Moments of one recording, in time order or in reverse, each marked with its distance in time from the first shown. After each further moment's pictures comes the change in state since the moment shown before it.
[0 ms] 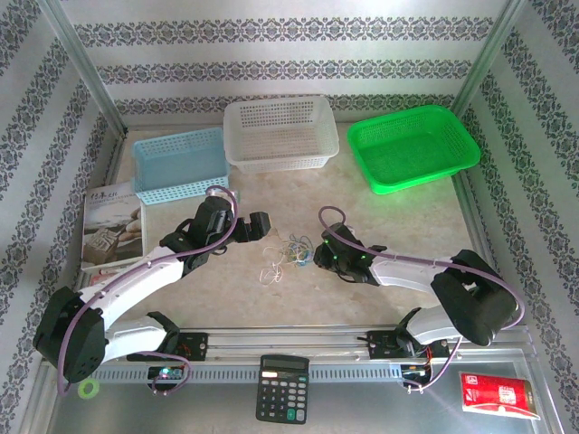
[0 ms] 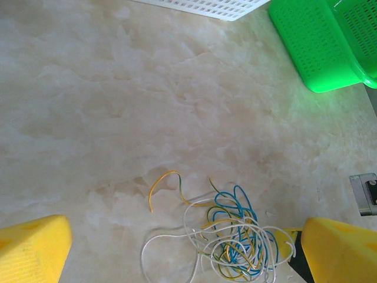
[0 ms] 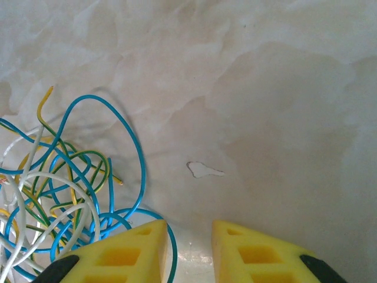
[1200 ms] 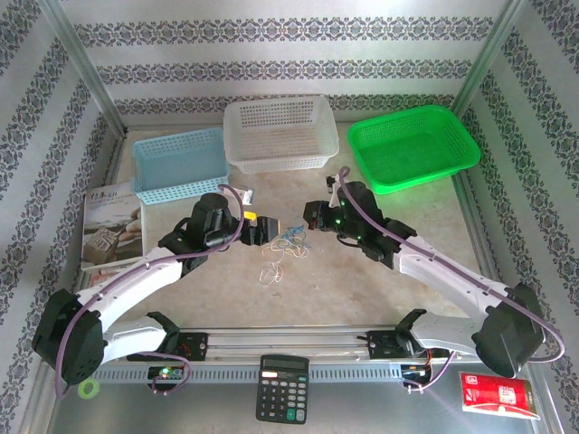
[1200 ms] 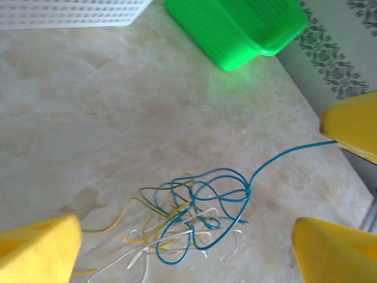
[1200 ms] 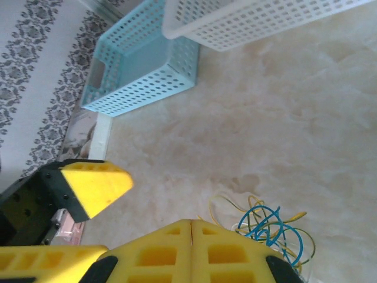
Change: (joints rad) left arm 0.000 -0.006 0.010 0.130 0.269 0.213; right arm -0.051 -0.226 0.334 -0.111 -0.199 -0.218
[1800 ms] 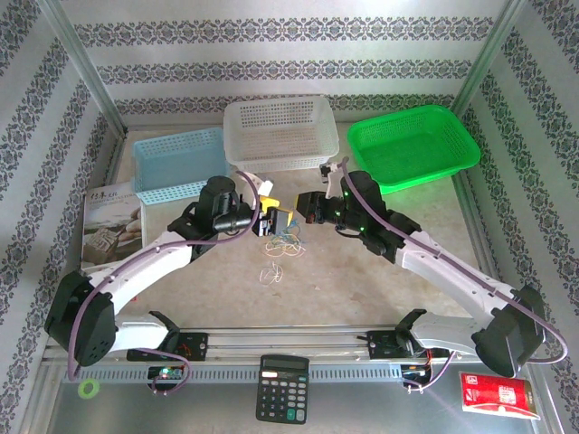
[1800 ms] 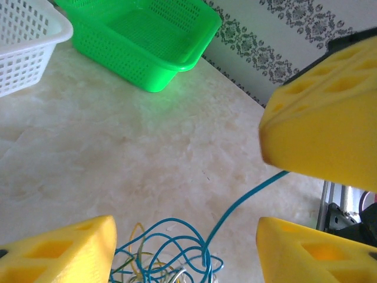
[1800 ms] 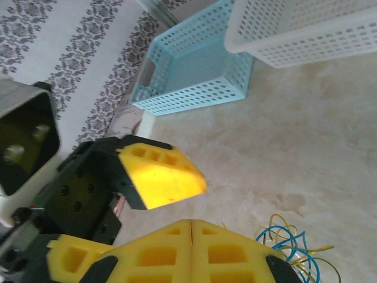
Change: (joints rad) left arm 0.000 0.123 0.142 0.069 0.194 0.179; right arm -0.002 0.003 0.098 0.009 -0.121 -0.057
